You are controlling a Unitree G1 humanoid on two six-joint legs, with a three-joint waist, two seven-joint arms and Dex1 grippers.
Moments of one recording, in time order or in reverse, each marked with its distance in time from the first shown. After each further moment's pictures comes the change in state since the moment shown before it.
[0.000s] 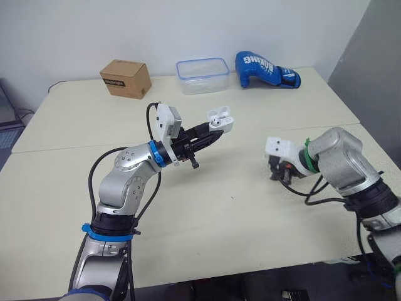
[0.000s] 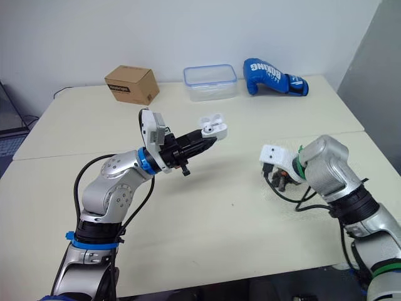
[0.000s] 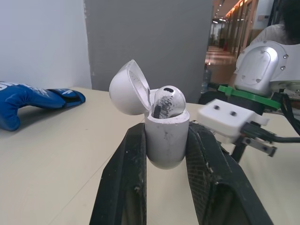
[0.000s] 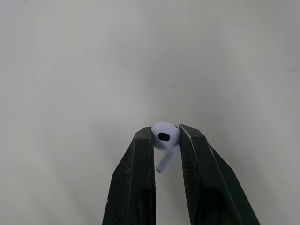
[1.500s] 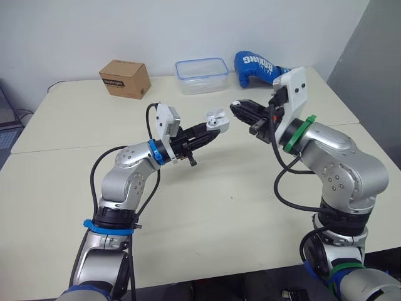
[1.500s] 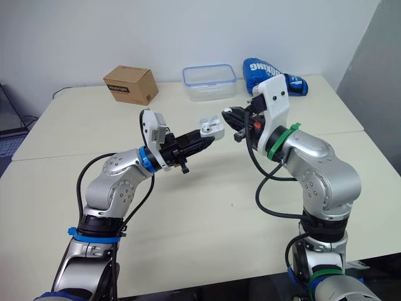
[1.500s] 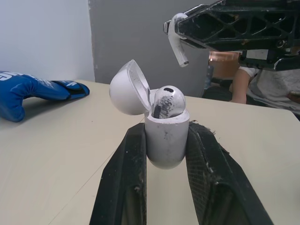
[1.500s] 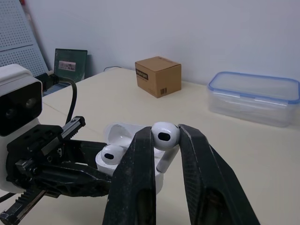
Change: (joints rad) left arm -0.035 0.009 0.001 0.114 0.024 -0.048 -0.044; right arm 0.060 0.479 -0.516 -0.476 0.634 0.109 -0.787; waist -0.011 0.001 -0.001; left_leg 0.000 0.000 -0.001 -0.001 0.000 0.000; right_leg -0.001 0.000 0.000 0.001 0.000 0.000
